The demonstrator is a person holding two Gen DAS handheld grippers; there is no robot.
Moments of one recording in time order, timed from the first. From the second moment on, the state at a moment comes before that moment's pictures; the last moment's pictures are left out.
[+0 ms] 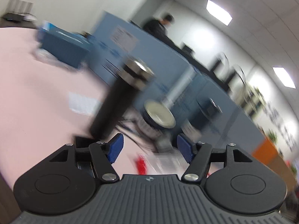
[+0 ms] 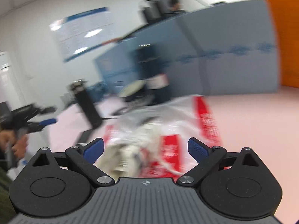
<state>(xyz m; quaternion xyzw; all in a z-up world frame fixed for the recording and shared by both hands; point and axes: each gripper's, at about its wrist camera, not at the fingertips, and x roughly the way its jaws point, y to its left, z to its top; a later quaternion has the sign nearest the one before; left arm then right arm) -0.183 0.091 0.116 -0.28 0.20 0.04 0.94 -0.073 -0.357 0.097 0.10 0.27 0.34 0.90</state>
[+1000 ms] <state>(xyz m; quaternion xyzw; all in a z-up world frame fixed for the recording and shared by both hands) -0.109 -0.033 0.066 -0.14 0.33 -0.01 0.93 -0.030 -0.326 0.077 -0.06 0.32 0.31 0.89</state>
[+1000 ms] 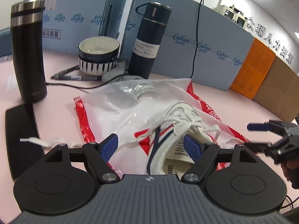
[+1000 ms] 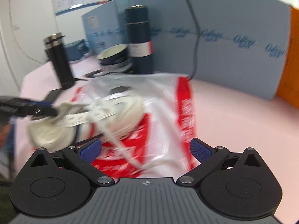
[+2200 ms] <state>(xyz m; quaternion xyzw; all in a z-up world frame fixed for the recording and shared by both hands) -0.103 -0.032 0.048 -0.17 0.37 0.03 0.91 0.000 -0.285 0.046 -0.43 0.33 0.58 0.61</state>
